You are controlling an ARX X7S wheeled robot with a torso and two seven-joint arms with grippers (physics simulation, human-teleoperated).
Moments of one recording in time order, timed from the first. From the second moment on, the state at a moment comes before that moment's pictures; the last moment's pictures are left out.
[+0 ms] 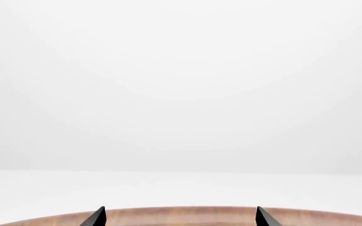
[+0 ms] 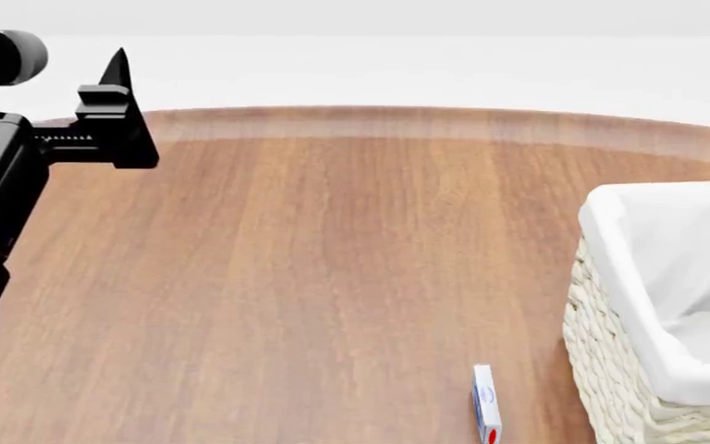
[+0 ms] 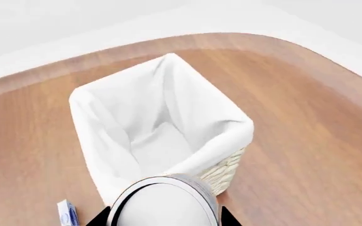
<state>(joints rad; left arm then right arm) -0.89 -0.24 0.18 0.19 -0.53 -0.81 -0.33 0.51 1.10 0.16 -0.35 2.04 0.97 1.35</state>
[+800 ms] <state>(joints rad) -0.89 -0.25 0.20 0.16 -0.53 -0.78 -0.33 1.12 0.77 -0.40 0.18 1.24 0.91 0.76</state>
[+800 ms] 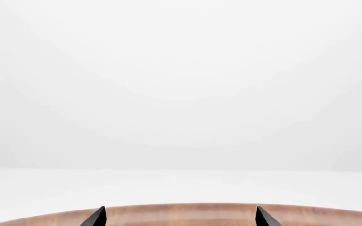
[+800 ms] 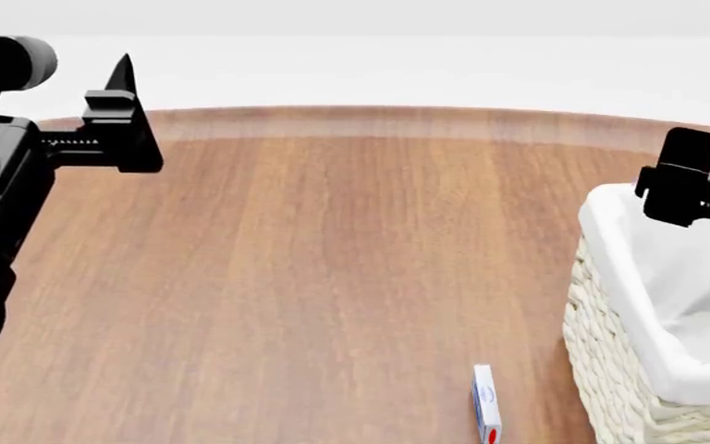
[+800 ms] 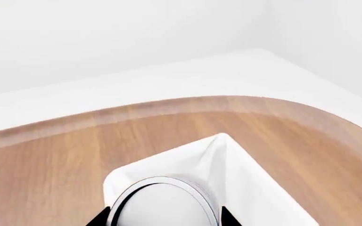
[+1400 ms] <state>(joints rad) -0.88 -0.26 0.22 0.16 -0.53 -0.77 -0.34 1.35 0.50 -0.50 1.08 0.94 0.57 0.40</state>
